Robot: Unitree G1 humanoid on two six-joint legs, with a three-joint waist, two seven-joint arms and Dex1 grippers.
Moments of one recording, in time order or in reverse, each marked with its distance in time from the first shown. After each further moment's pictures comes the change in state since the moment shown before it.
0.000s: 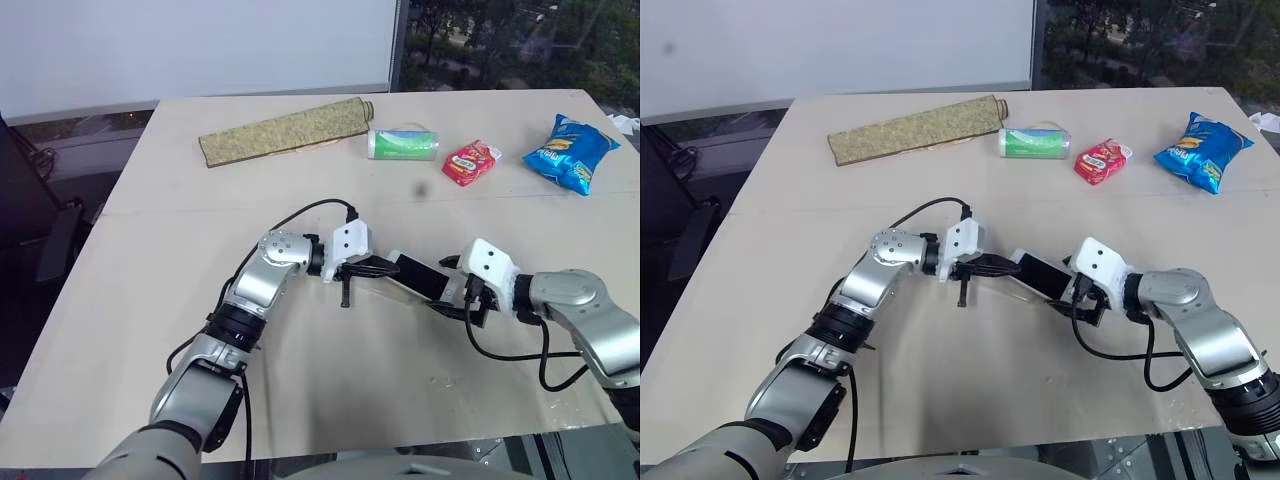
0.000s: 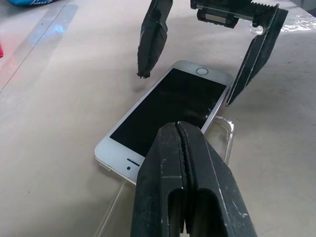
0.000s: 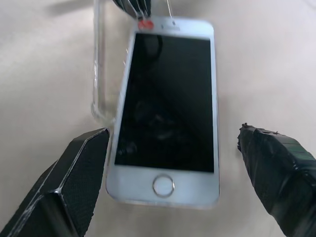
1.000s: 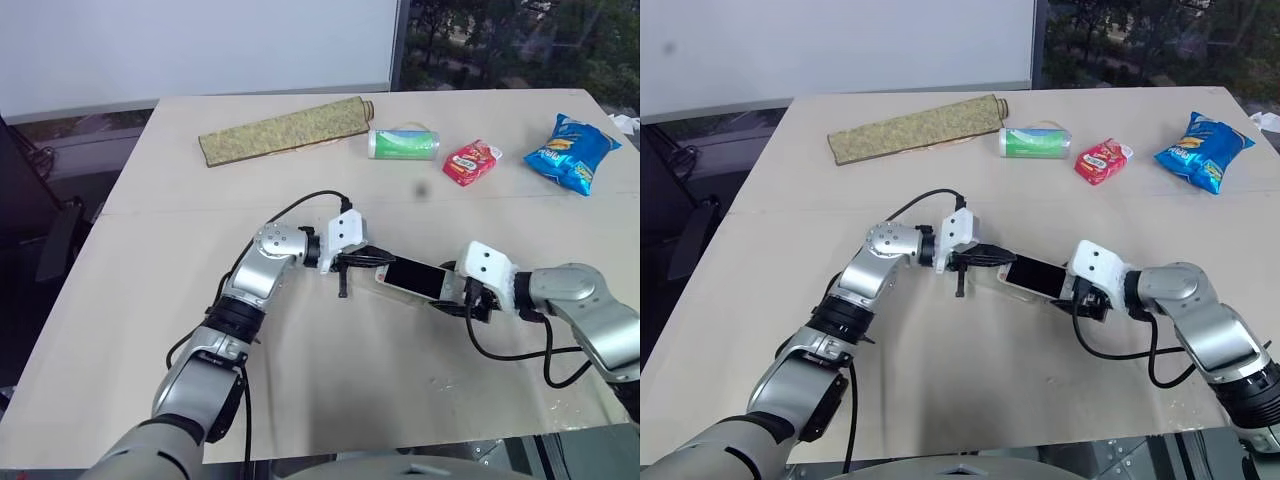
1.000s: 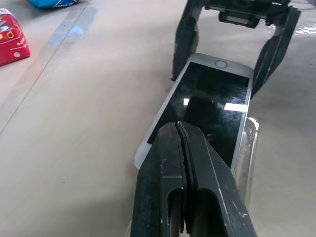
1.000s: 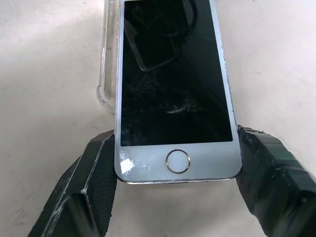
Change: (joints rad) left arm -0.038 -0.005 0.034 0.069 0.006 -0.040 -0.002; right arm -0.047 -0.059 0.065 0.005 -0.043 -0.047 0.066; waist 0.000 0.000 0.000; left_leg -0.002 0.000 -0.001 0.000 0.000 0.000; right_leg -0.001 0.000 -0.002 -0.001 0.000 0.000
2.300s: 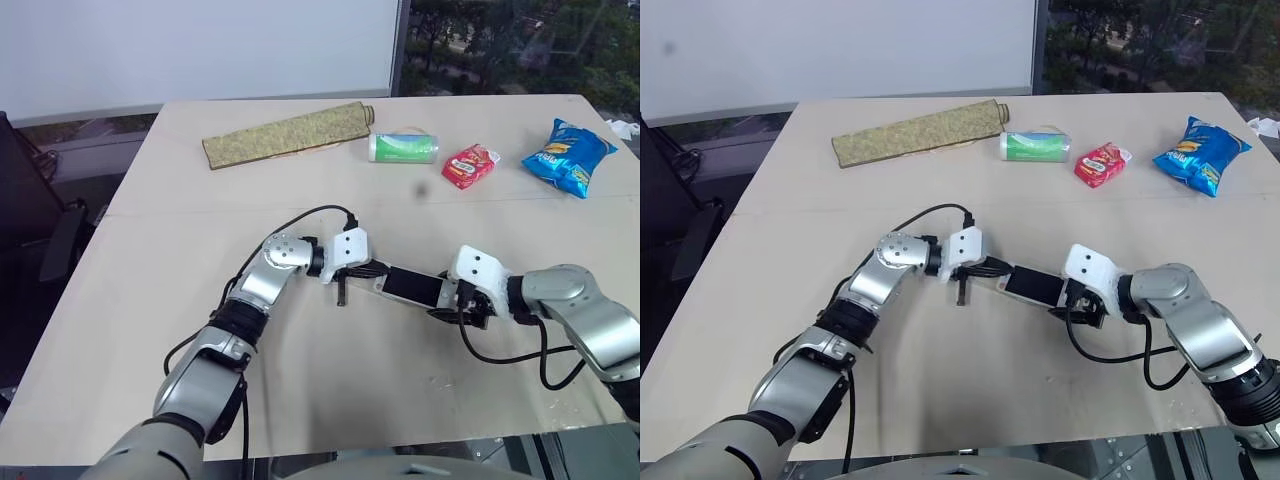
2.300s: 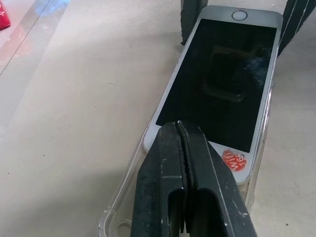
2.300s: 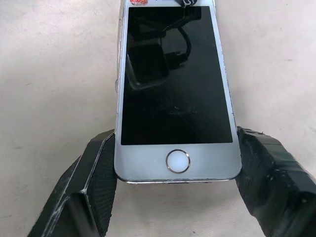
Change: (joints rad) left arm -0.003 -0.003 -0.074 0.147 0.105 -0.128 0.054; right arm -0.029 0.015 0.029 -0.039 0.012 0.172 0.013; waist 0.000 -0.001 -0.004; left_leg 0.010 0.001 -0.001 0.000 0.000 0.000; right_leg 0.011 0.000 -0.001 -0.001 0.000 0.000
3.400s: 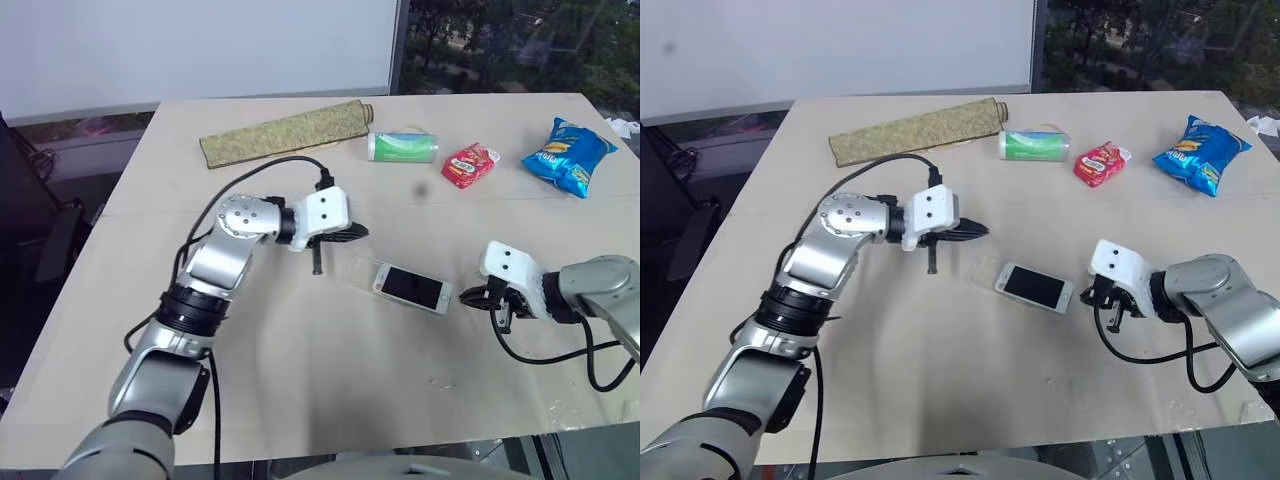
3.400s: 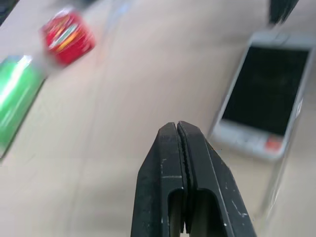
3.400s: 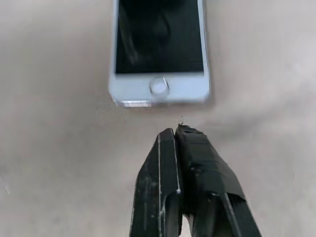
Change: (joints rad) left arm -0.007 0.212 0.108 -0.434 -0.008 0.309 0.019; right arm 0.007 -0.212 -0.057 -0.055 0.115 0.104 0.036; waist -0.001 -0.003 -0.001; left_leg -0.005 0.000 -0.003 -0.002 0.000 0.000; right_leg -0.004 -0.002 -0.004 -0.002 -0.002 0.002
